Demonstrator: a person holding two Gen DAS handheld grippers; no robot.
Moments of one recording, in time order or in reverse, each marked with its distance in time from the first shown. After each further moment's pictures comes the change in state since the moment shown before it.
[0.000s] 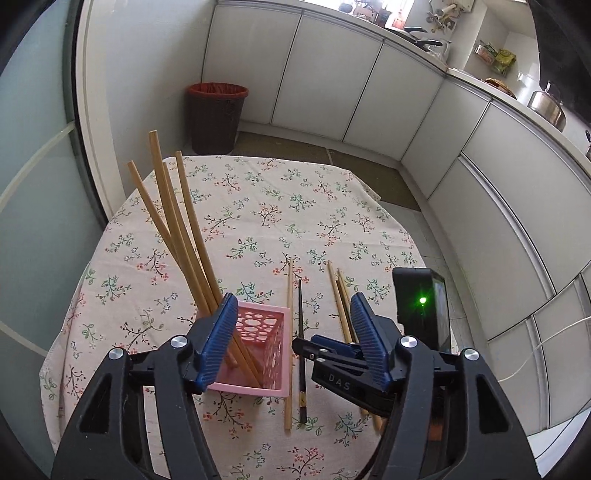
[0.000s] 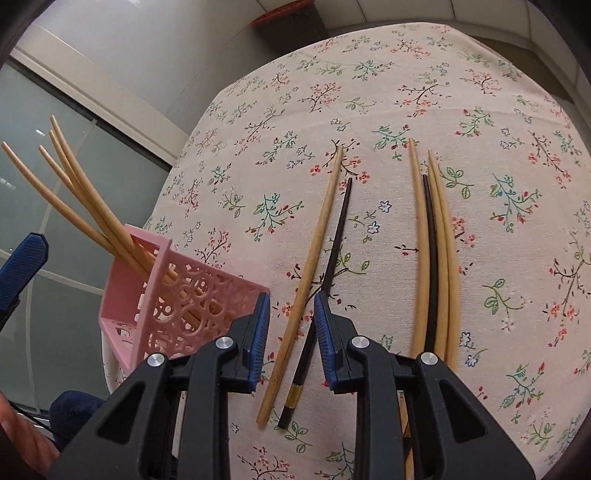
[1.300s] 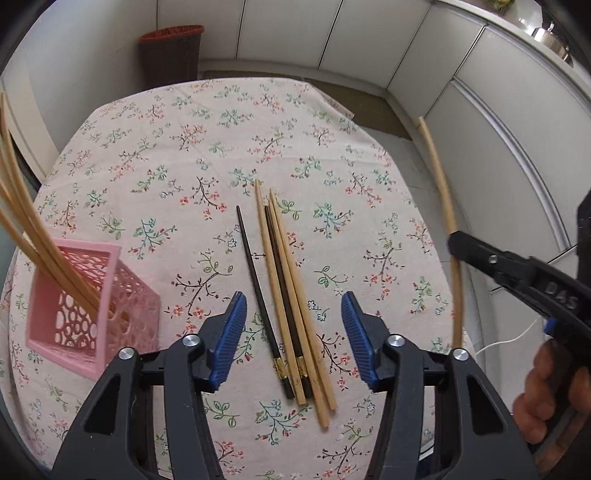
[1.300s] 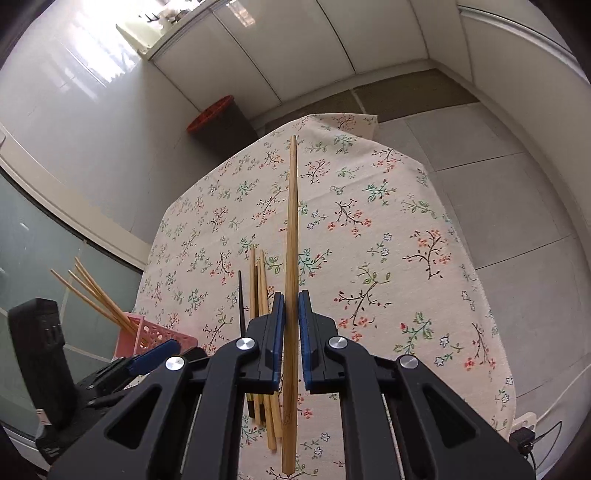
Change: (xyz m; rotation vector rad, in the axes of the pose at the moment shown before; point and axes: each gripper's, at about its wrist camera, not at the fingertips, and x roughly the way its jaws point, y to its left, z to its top) left arm 0.108 -0.089 -0.038 0.073 0.278 0.011; right arm -0.170 -0.129 -0.012 0.218 -0.310 -0.090
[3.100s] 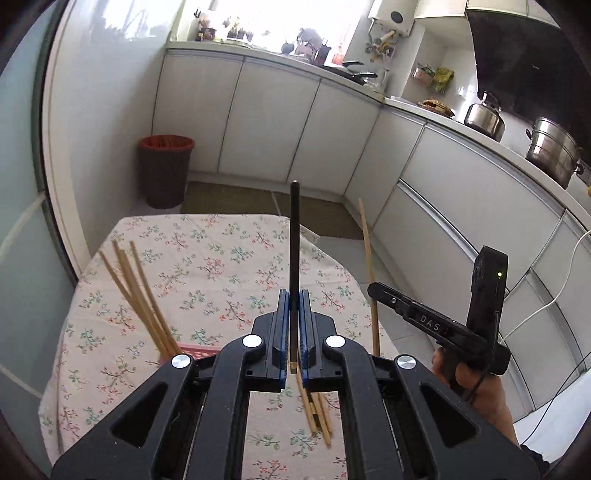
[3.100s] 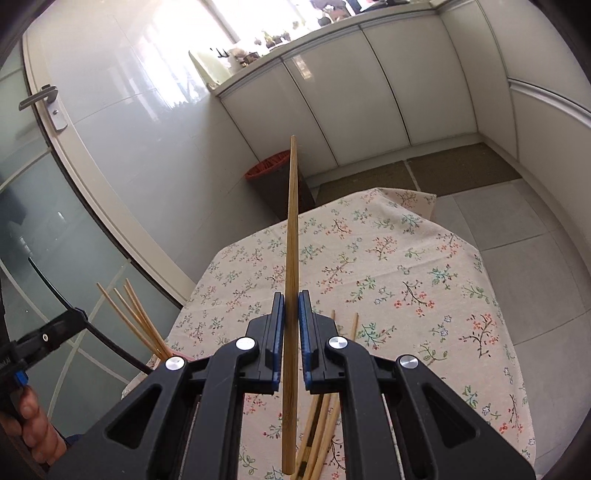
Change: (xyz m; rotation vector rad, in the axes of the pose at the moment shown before) left arm -0.176 0.059 -0.002 0.064 -0.462 -0.150; right arm -0.012 0.077 0.005 -0.208 -0.284 0.160
